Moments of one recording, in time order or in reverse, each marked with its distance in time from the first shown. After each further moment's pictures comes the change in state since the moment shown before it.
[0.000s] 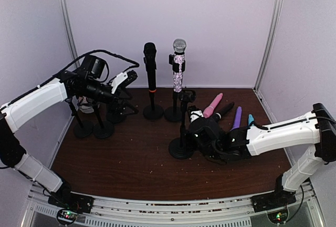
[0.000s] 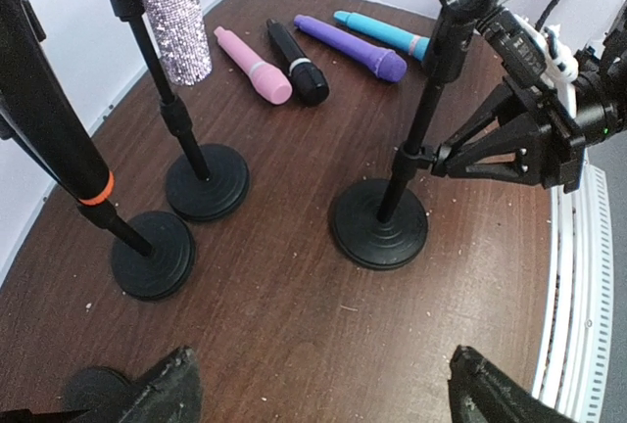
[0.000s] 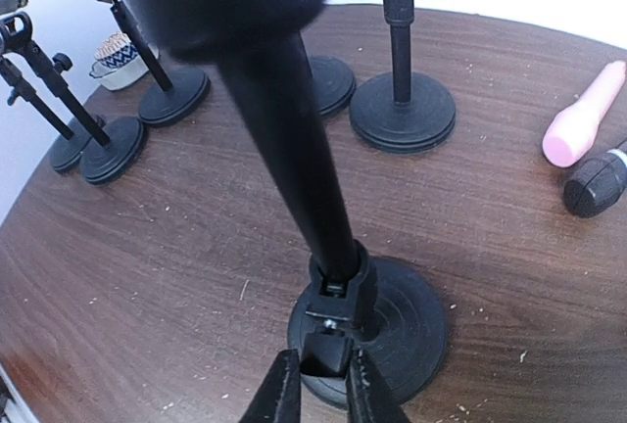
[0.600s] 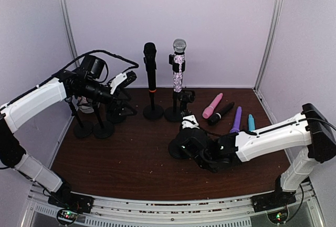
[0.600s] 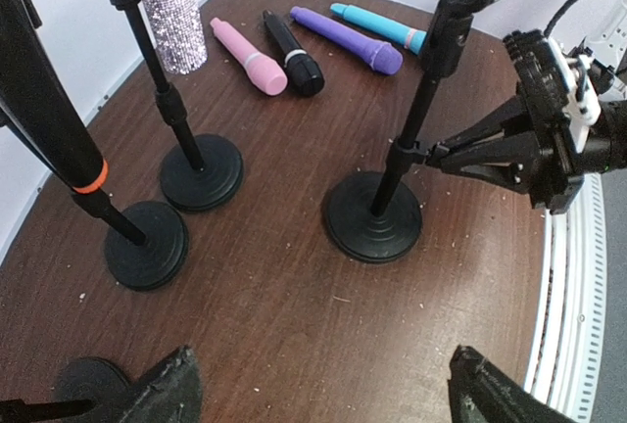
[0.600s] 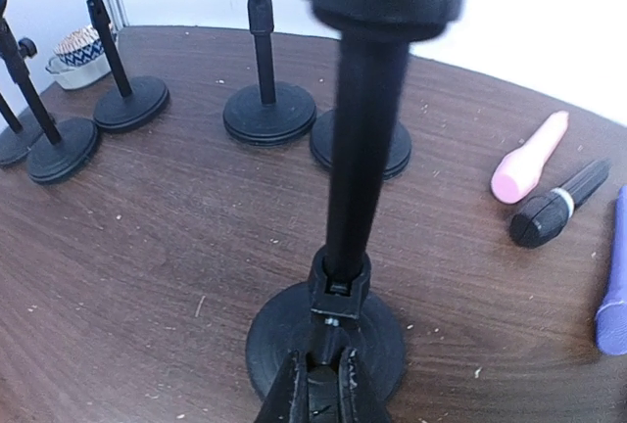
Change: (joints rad) left arm 0.005 -0.005 0.007 -0.042 0.002 0.003; right arm 0.090 0.106 0.072 -0.037 0.246 -0.066
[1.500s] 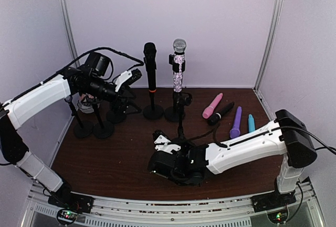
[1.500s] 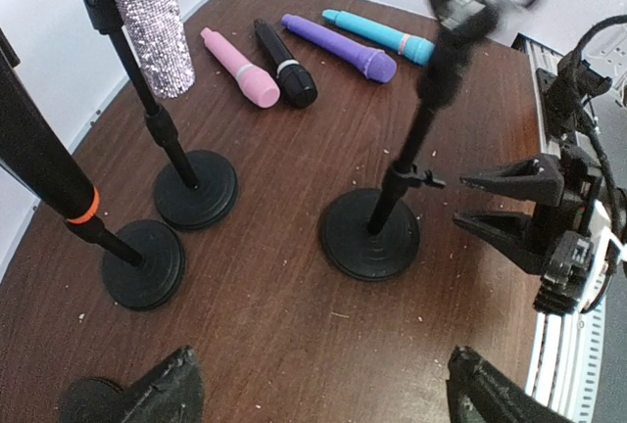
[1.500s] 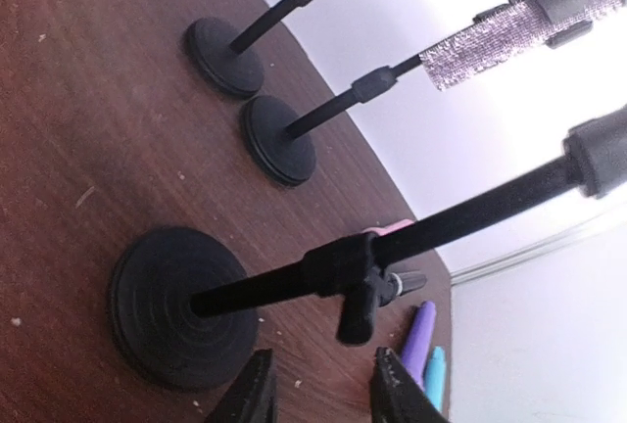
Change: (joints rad) left arm -0.037 0.051 0.064 -0.003 -0.005 -0.011; right arm 0.137 0.261 0.277 -0.367 0.411 -0.422
